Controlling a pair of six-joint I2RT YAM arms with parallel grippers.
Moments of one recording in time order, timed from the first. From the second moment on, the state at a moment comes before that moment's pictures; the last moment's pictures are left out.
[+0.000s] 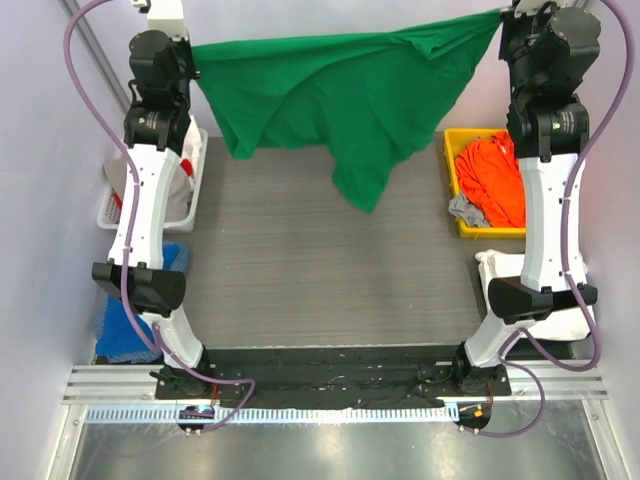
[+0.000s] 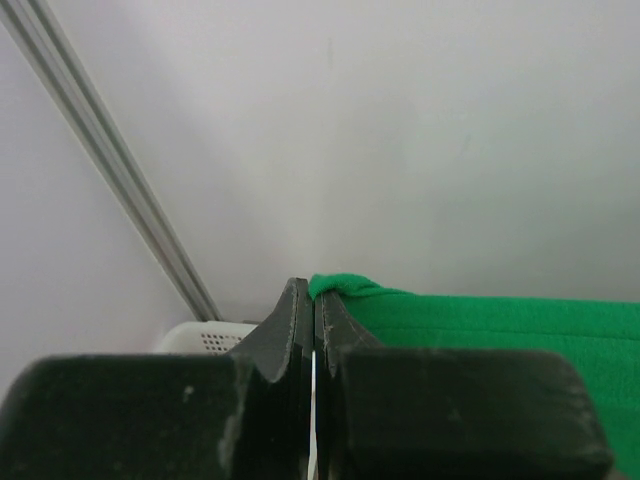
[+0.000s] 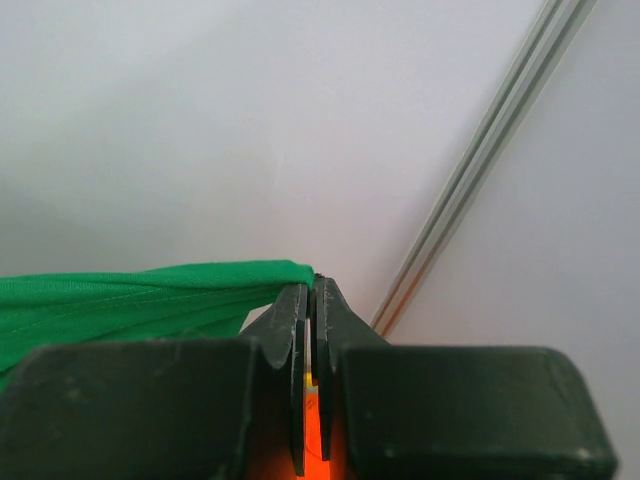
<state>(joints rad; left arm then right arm) -0.13 1.80 2.24 -0.36 -0.33 0.13 0.09 1.71 2.41 -0.49 0.25 -0.33</state>
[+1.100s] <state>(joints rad) -0.12 1.33 1.20 -0.33 -0.14 0.17 0.08 1.13 1.22 -0.43 0.18 -0.28</state>
